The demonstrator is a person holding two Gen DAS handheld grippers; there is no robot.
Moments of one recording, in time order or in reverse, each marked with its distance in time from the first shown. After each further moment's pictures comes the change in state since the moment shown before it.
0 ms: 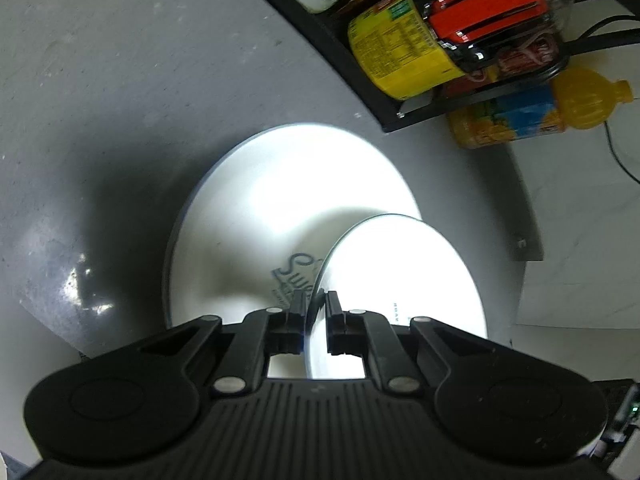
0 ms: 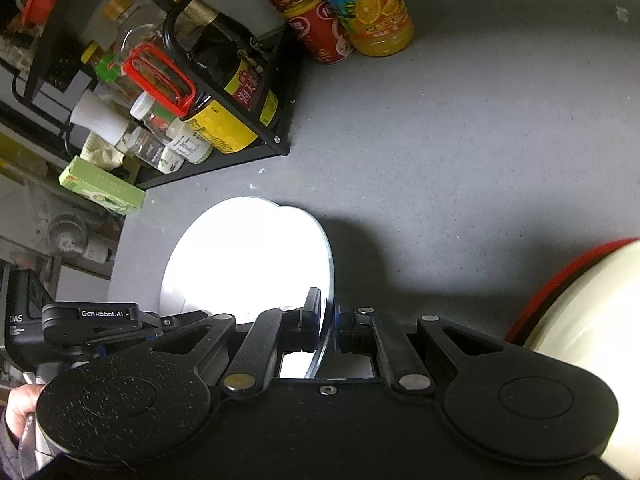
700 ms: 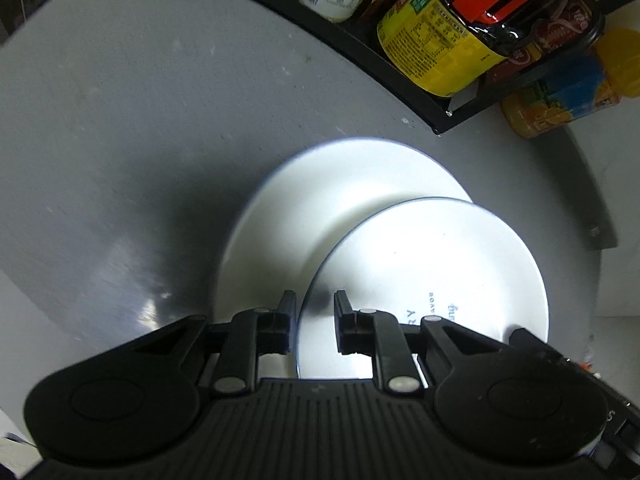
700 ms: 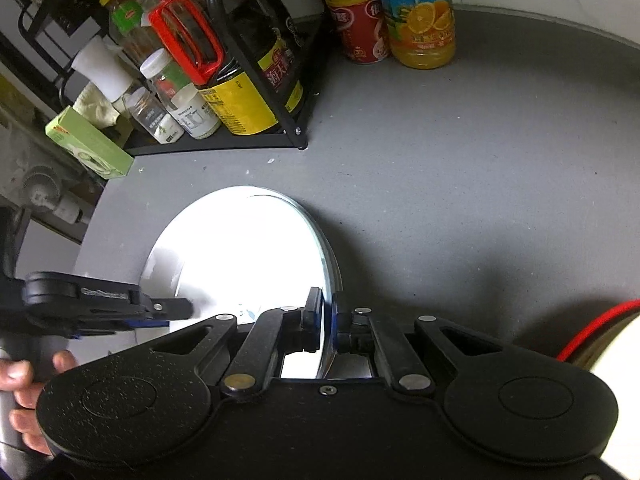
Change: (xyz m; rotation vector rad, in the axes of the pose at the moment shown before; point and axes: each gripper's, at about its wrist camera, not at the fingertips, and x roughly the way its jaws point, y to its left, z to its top) left arm 0.004 -0.020 0.007 0.113 -0.041 0.275; right arm 0.022 0.039 0.002 -0.161 -0.007 -0.114
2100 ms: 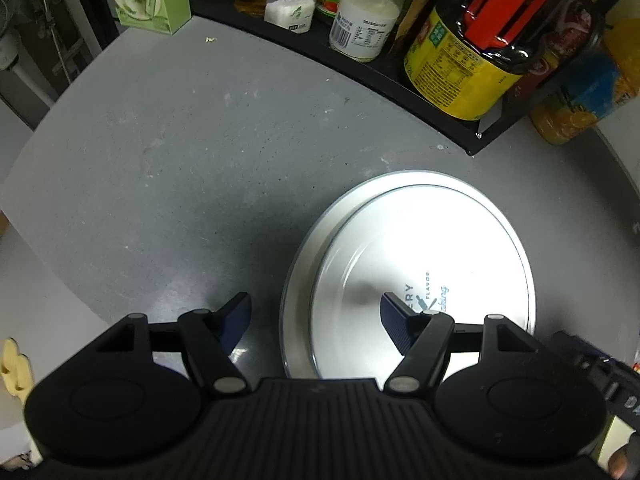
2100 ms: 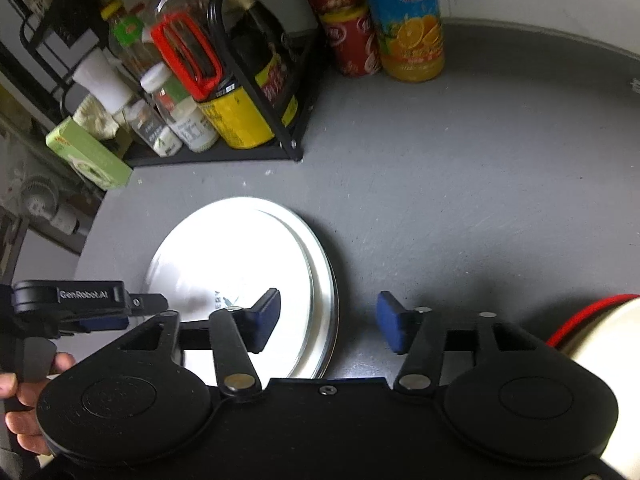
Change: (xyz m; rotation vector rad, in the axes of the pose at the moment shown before) left arm -0.027 -0.003 -0.001 0.055 -0.078 0.183; right arm -0.024 0.000 -0.005 0.031 -0.061 -0.009
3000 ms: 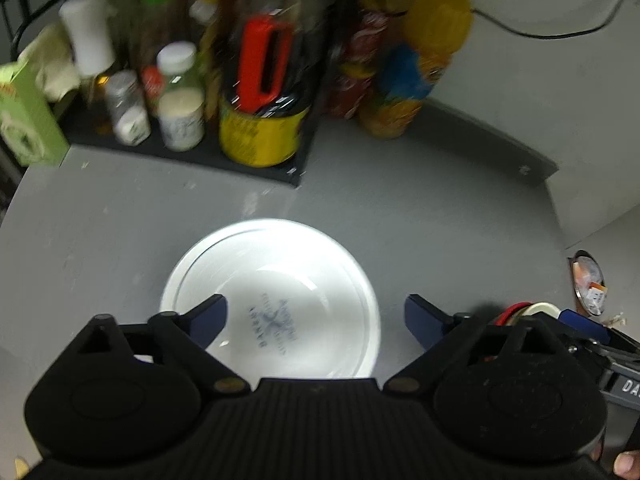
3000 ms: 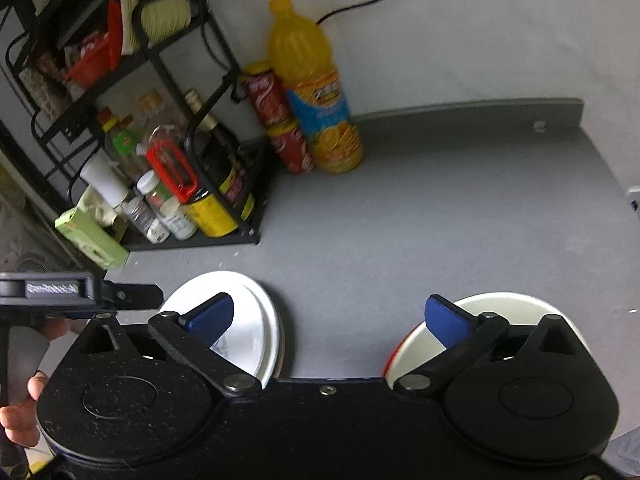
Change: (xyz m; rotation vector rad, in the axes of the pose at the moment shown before) left arm -0.092 -0.097 -0.016 0.331 -0.144 -0.203; right arm -0.101 -0.046 -0.020 0.093 -0.269 -0.064
